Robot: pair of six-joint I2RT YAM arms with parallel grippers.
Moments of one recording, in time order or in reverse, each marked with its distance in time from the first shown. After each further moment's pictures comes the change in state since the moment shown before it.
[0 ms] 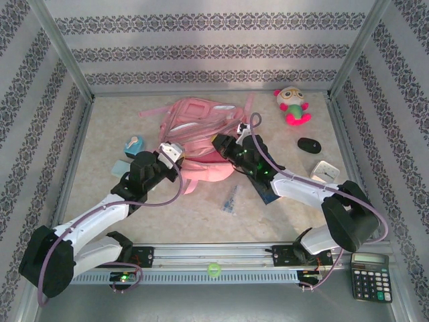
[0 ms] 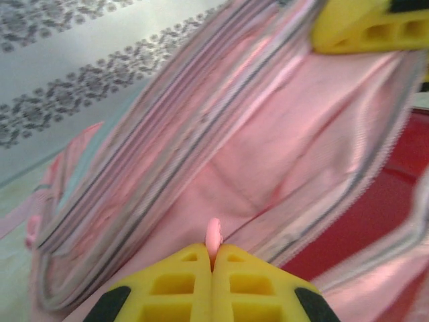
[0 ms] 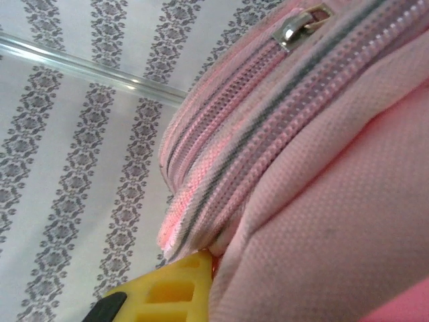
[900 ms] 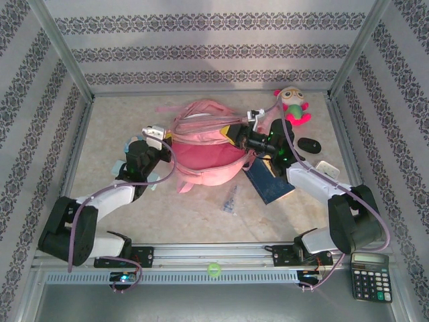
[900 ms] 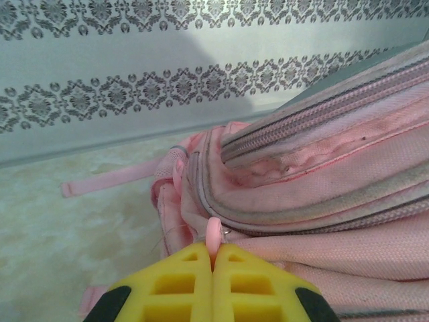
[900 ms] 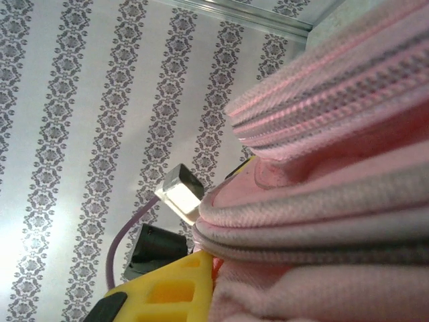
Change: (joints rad) left arm 0.204 0.290 0.029 0.376 0.024 -0.237; right arm -0.262 -0.029 0.047 0.069 -0.640 0.110
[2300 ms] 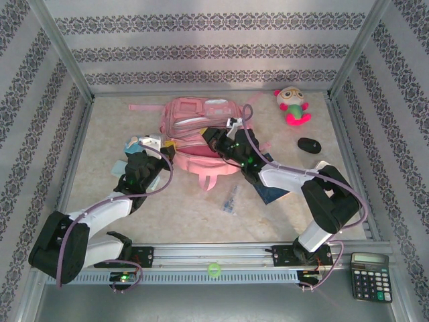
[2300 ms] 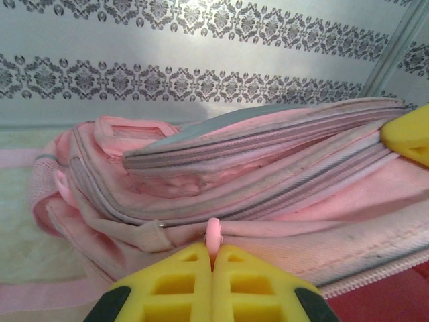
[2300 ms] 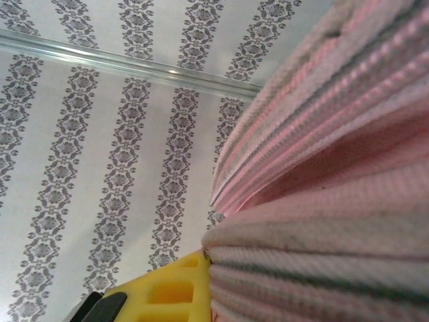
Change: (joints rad) left arm -0.089 -0.161 -0.118 -0.001 -0.035 -0.177; right arm 0.252 0.222 0.064 0.103 0.530 0.029
